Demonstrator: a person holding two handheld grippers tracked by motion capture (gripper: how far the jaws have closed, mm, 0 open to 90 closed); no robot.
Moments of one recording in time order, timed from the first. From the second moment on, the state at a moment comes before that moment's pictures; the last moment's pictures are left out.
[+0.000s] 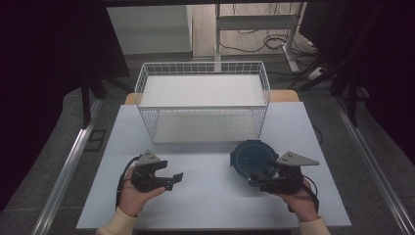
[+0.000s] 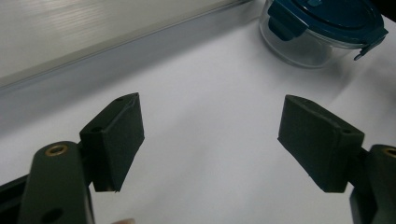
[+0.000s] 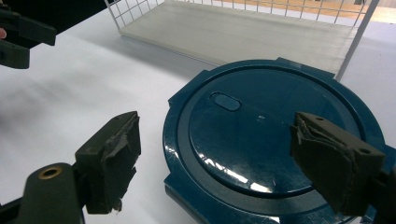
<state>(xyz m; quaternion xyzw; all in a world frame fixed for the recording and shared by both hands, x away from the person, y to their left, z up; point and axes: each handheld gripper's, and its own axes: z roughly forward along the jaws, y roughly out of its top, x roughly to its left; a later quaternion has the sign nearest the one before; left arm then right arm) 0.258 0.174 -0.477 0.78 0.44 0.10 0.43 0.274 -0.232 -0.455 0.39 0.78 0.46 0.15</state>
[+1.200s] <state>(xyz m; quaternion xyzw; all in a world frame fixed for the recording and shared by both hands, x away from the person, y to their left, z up) 0.255 0.177 -0.473 0.78 0.44 0.09 0.44 0.282 -0.241 -0.443 0.41 0.77 0.46 0.15</state>
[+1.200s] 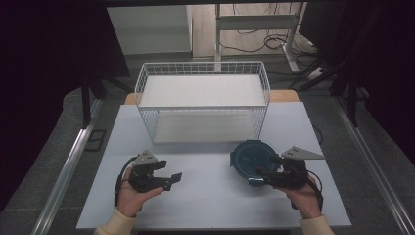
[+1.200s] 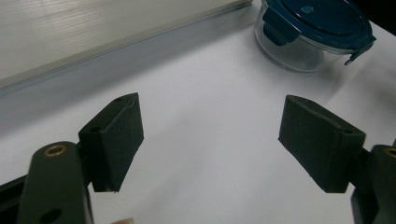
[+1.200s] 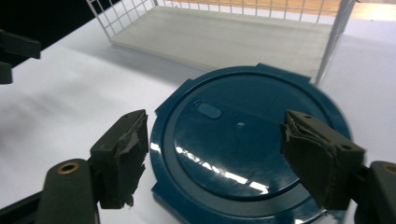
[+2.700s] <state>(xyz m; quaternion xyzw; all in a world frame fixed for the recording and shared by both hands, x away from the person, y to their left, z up) 0.255 0.174 -0.478 0.78 0.45 0.08 0.44 0.379 -0.278 -0.436 0.46 0.80 0.34 0.17</state>
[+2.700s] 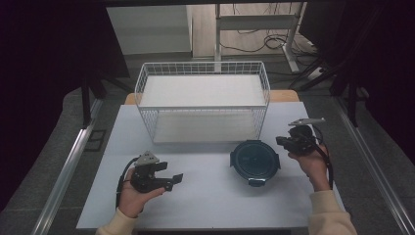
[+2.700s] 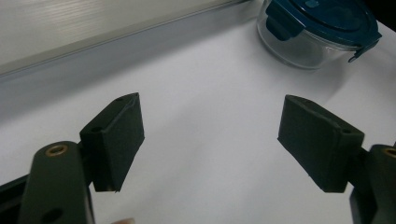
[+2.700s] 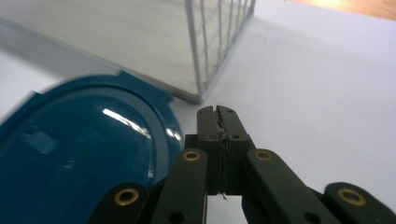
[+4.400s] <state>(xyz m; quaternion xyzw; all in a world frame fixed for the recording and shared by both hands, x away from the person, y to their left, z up) 0.256 0.172 -0.479 0.78 0.45 0.08 0.43 0.361 -0.213 -0.460 0.40 0.86 0.27 0.13</state>
